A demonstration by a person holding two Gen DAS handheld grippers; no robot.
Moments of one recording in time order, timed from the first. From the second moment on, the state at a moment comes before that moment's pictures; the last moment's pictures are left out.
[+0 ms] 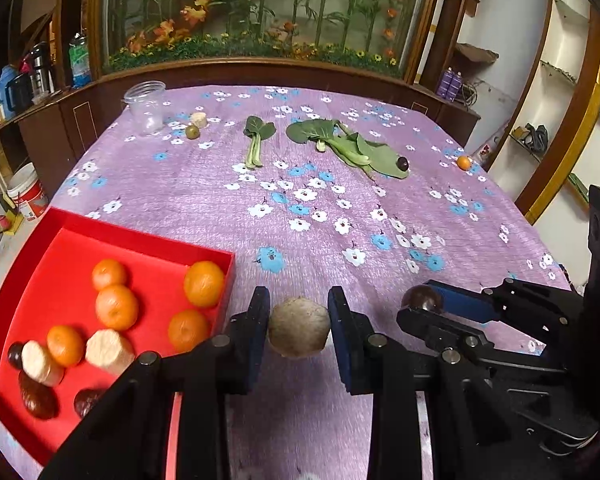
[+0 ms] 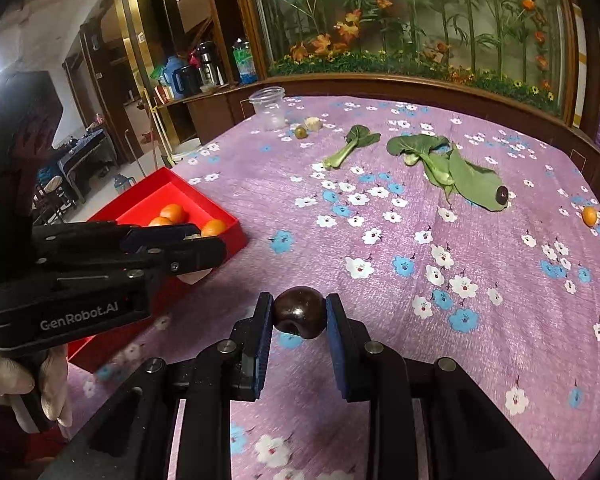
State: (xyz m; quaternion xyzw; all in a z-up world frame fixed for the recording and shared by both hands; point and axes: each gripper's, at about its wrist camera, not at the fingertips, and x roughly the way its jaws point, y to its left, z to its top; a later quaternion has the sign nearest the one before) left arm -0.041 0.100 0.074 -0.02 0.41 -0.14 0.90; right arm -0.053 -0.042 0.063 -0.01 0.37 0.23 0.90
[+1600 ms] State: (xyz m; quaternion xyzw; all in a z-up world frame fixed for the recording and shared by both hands) left arm -0.096 0.295 0.079 -0.15 0.35 0.04 0.92; right arm -0.089 0.108 0.094 -0.03 0.37 0.33 0.87
